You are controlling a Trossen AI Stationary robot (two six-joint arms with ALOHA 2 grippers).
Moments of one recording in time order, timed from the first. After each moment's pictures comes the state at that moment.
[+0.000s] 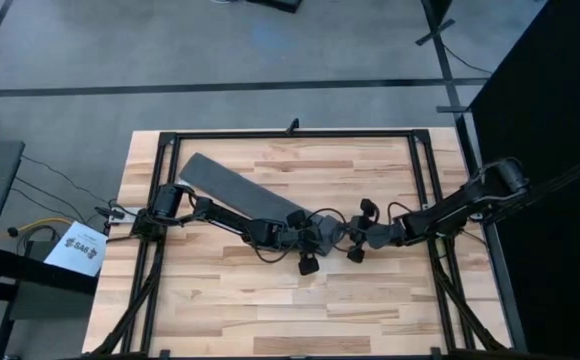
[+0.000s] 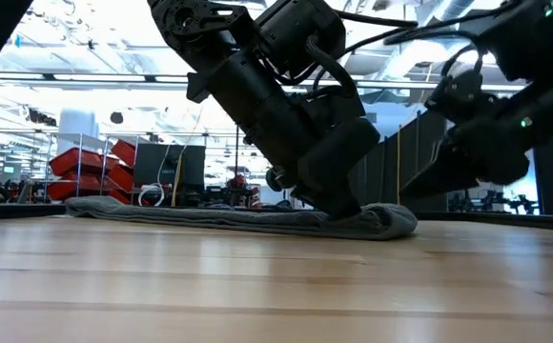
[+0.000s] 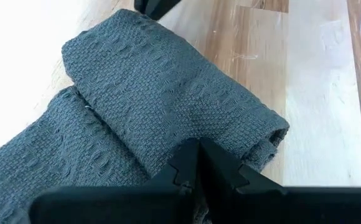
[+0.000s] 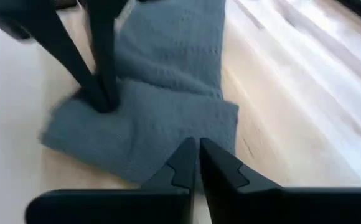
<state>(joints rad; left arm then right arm) -0.17 2.14 1.28 0.00 -0.29 -0.29 0.28 1.45 0.31 0.46 0.56 0.28</state>
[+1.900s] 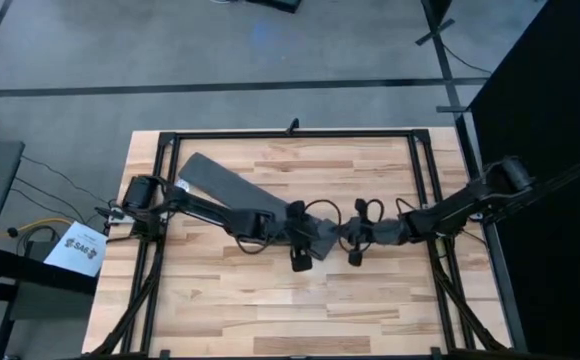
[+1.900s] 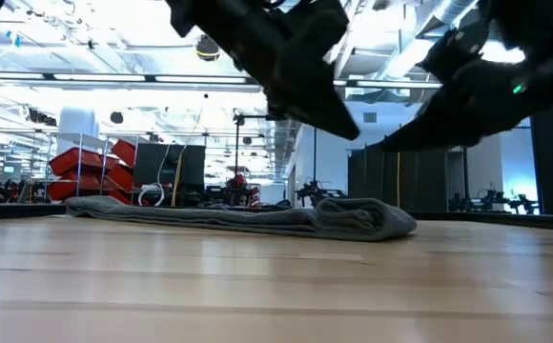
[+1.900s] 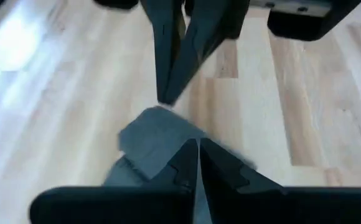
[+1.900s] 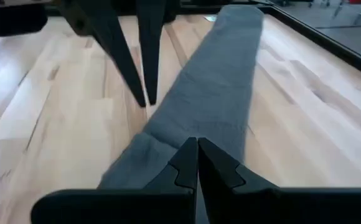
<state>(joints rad) -0.17 1.90 1.28 -0.06 -0.29 -0.09 0.29 1.40 0.32 0.67 0.47 0.13</state>
